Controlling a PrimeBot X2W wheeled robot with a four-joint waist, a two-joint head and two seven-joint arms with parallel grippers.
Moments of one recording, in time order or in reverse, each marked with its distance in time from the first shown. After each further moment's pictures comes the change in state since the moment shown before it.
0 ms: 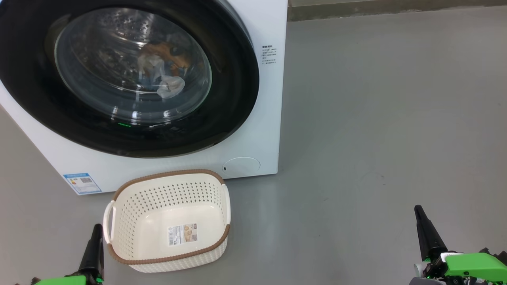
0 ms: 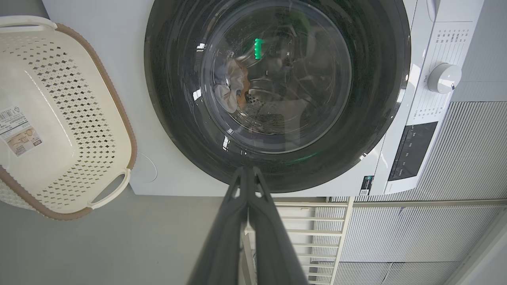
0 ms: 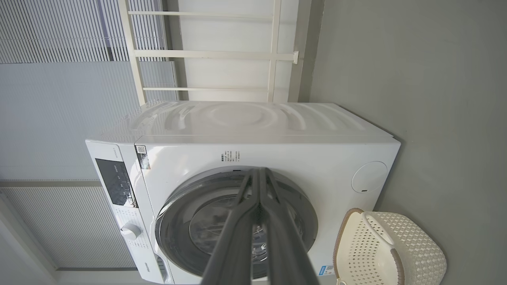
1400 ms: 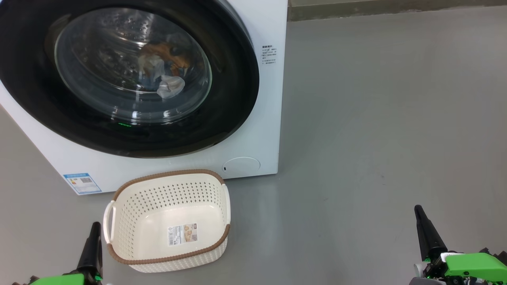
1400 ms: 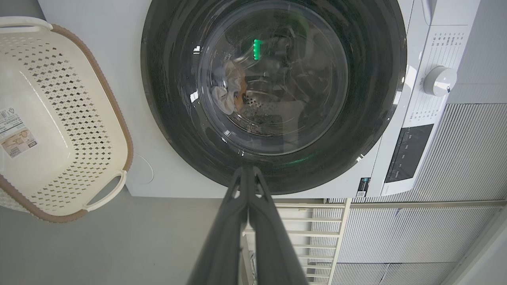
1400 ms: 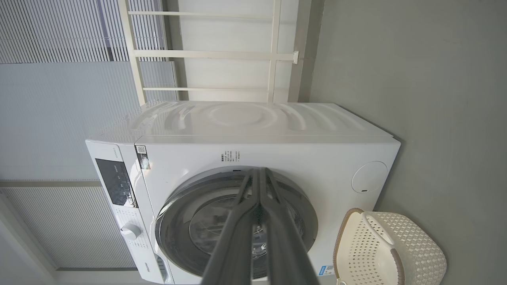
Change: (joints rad) left arm -0.008 -0.006 0.015 0.001 0.002 0.000 0.009; right arm 0.000 0.000 0.000 0.000 0.000 0.000 0.000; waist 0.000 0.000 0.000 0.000
